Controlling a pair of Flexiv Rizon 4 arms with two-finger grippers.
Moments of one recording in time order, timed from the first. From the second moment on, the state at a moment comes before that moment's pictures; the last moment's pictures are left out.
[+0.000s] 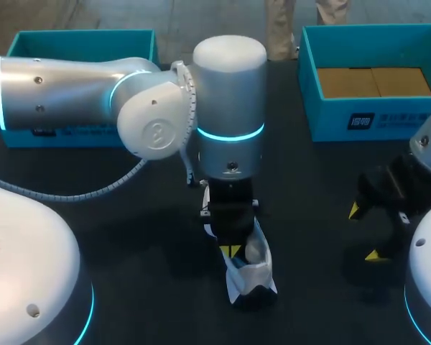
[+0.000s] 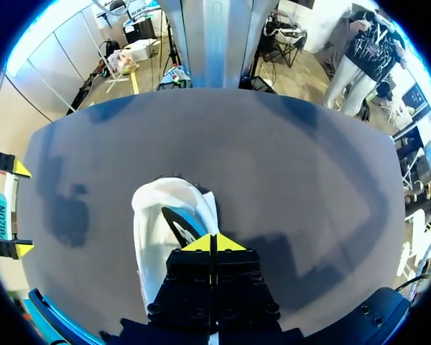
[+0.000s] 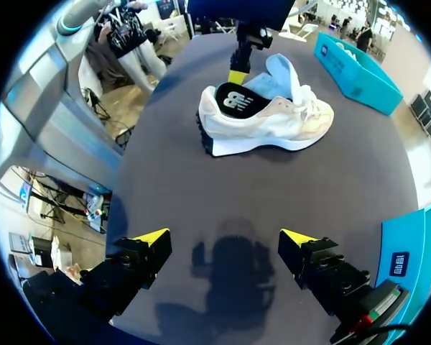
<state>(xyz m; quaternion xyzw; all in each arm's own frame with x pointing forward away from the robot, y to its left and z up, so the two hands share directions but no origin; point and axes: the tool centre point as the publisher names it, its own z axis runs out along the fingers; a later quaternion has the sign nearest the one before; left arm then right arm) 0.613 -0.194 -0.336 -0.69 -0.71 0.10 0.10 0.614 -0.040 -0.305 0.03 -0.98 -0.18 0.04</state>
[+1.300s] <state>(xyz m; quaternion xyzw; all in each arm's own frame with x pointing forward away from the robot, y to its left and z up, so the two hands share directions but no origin) 0.611 -0.205 -0.352 -0.67 -0.73 0.10 0.08 0.614 -0.040 -0.305 0.03 -0.98 -0.18 0.04</state>
